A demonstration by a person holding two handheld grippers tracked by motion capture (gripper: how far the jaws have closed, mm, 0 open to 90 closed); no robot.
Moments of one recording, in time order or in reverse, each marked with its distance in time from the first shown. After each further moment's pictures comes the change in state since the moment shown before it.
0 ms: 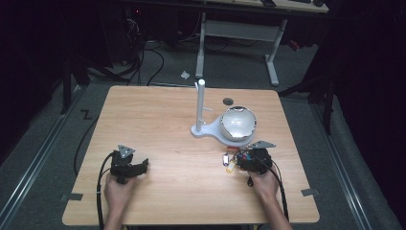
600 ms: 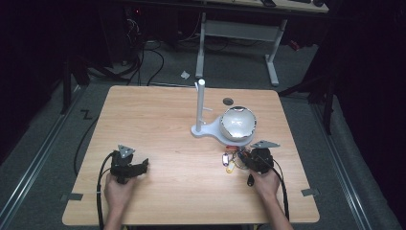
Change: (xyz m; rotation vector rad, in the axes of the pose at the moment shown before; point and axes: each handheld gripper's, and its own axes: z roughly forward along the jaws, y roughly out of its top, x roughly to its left) left arm 0.000 0.000 0.000 0.000 0.000 0.000; right arm -0.006 0.000 -0.005 -0.032 0.083 0.012
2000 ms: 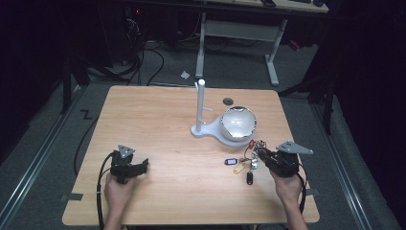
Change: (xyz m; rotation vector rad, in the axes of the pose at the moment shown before) left arm 0.000 0.000 0.000 -0.001 0.001 0.001; right arm -0.017 0.001 -0.086 -0.194 0.002 -0.017
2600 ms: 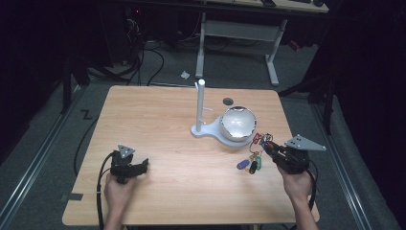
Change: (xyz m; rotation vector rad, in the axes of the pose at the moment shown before) left arm 0.000 0.000 0.000 0.001 -0.001 -0.001; right arm 0.000 0.030 -0.034 -0.057 -0.009 -0.057
